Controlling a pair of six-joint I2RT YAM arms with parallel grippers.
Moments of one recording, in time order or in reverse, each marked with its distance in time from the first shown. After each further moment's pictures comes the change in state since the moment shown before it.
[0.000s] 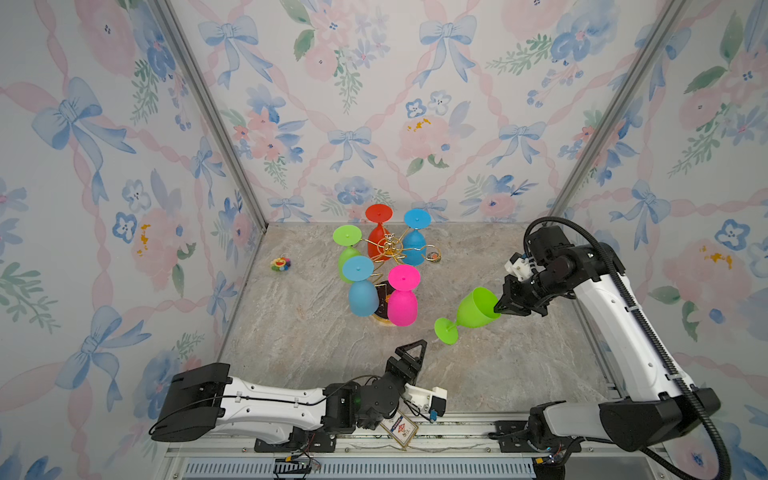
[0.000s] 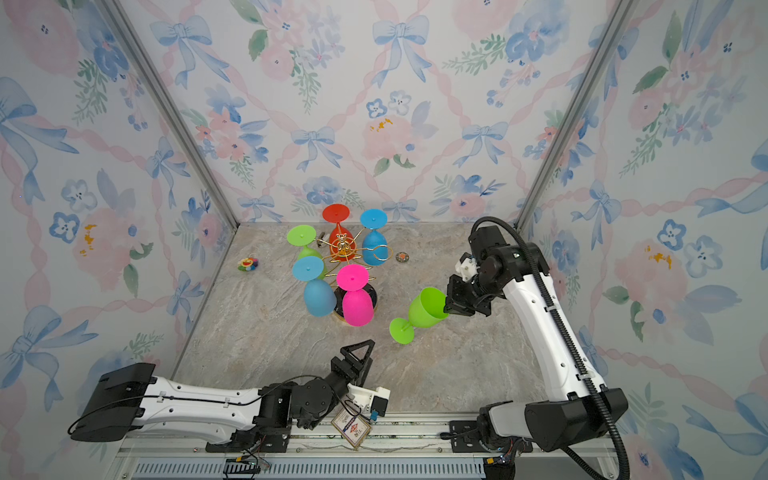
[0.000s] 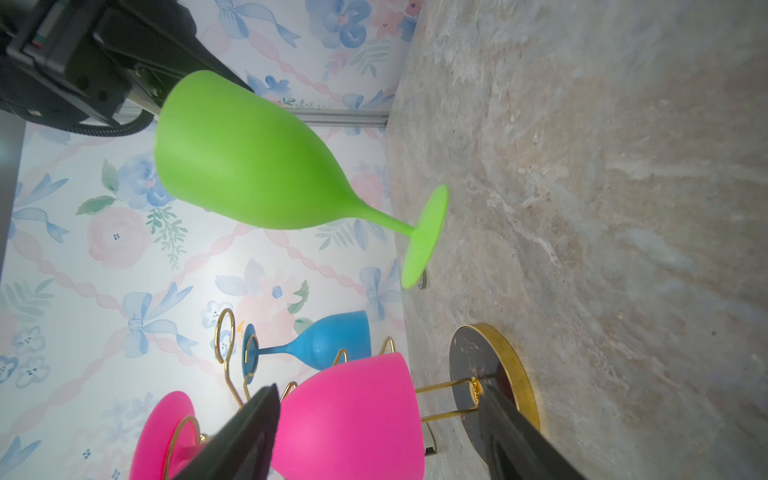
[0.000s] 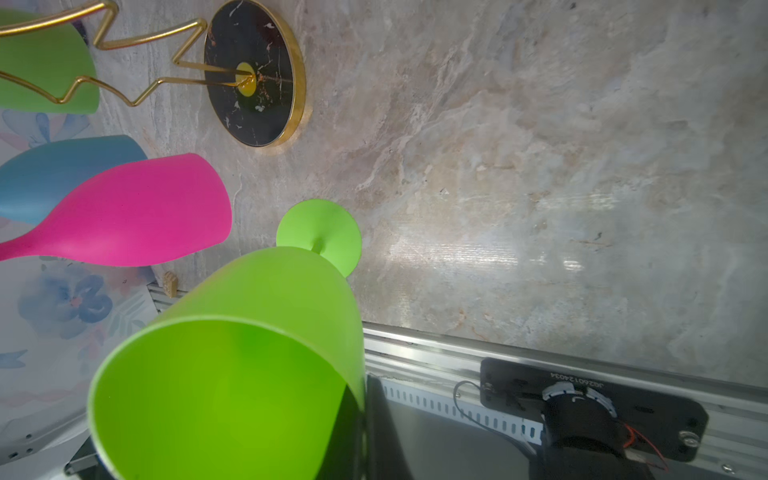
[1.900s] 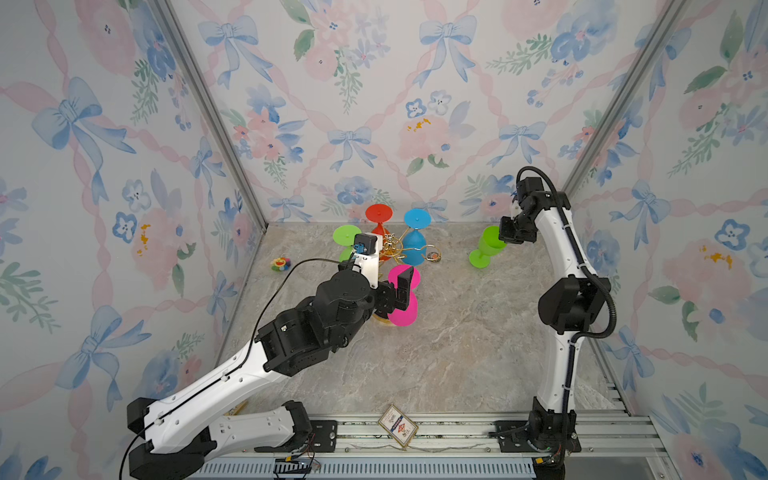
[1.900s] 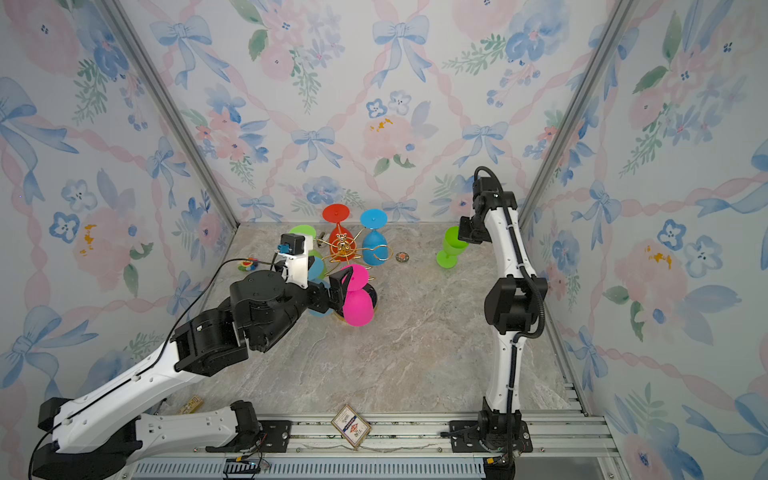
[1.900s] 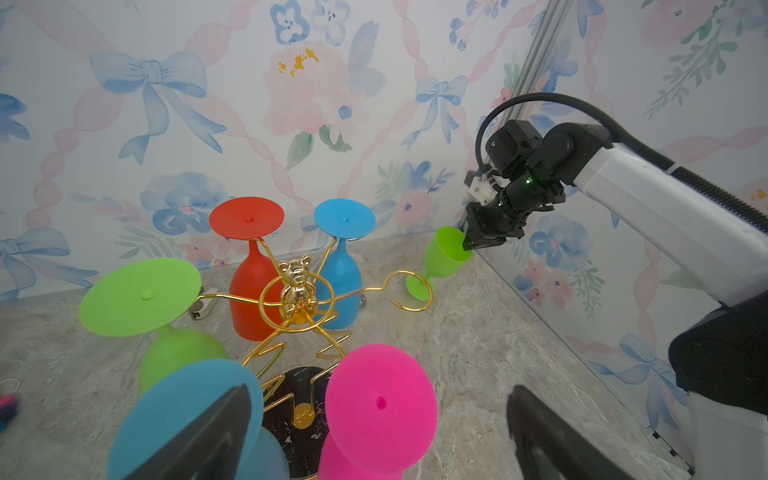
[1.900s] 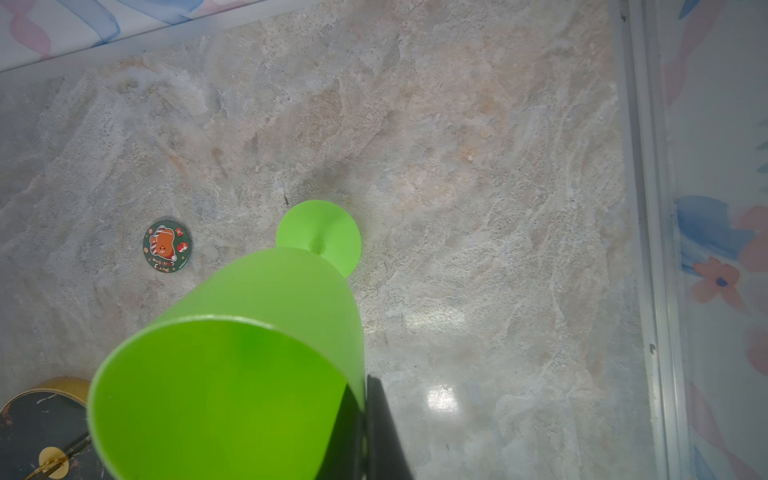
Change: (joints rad) left arm 0.462 -0.059 0.851 -0.932 0.236 -1.621; right arm -0.208 0.886 0.823 0.208 0.344 -0.239
